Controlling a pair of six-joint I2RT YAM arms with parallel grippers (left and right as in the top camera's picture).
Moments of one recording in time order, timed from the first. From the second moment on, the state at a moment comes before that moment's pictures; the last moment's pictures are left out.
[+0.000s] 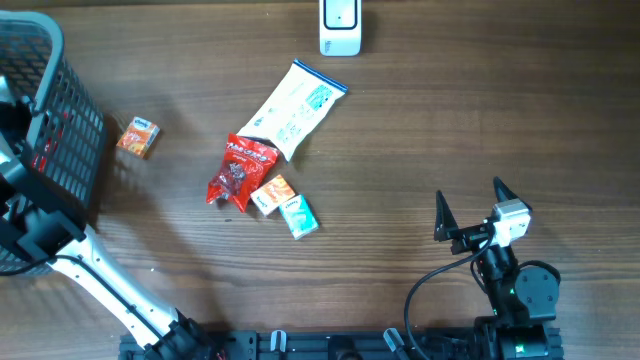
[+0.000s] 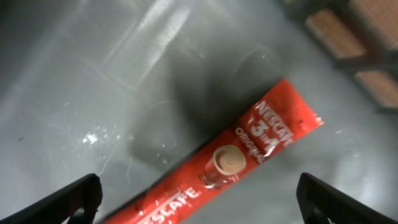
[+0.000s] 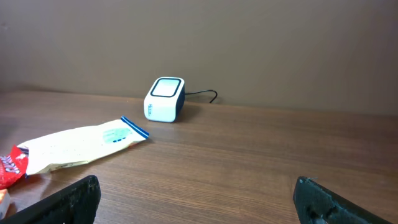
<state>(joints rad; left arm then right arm) 0.69 2.48 2.31 -1.17 0.06 0.11 0.06 0.03 0.01 0.01 -0.17 0.01</state>
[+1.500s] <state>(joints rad) 0.70 2.43 2.17 -1.13 0.06 0.06 0.06 0.03 0.01 0.01 -0.17 0.01</state>
